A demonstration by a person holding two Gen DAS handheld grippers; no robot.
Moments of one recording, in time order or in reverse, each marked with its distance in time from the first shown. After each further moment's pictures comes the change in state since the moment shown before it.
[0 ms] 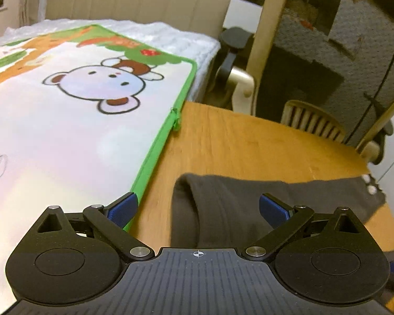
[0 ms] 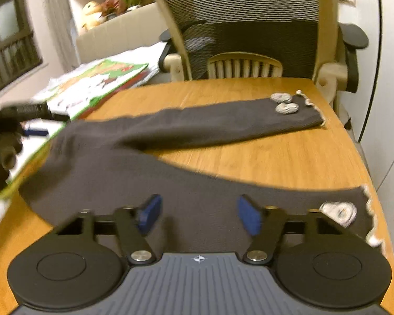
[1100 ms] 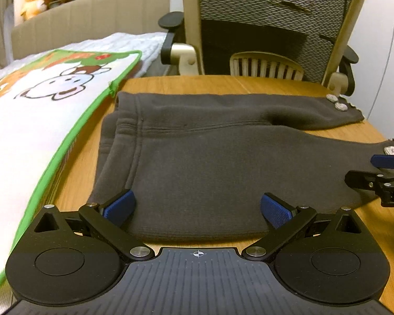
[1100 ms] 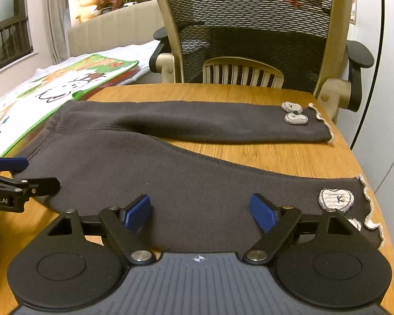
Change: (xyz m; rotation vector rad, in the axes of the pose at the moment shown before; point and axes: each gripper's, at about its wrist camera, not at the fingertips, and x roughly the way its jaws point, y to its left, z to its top) left arm -0.032 -0.075 -0.106 0.257 -0.024 -0.004; right arm 0.039 0.021 -0.003 -0.095 -0.018 -0.093
